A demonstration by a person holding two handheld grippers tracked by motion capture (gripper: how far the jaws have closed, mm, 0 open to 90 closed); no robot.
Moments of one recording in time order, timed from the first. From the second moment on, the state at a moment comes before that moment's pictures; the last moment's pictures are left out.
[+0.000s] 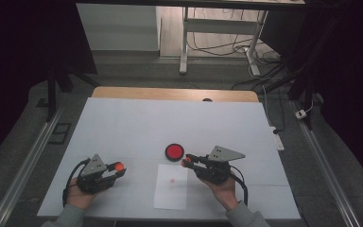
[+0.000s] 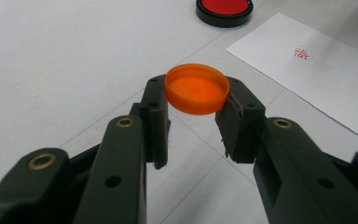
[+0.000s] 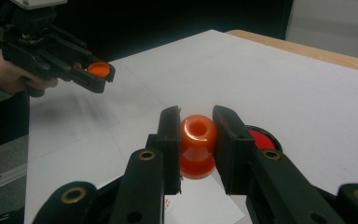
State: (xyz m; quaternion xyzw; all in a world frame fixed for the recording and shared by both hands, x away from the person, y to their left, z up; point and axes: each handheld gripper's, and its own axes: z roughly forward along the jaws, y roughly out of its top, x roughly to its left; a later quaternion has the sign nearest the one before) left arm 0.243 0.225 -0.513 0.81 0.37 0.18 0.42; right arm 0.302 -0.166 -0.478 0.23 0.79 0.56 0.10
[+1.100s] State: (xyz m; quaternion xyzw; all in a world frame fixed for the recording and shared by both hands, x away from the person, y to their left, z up) left arm 0.246 0.219 -0.511 0.81 0.36 0.18 0.42; right arm 0.305 -0.170 -0.474 0.23 0.79 0.57 0.11
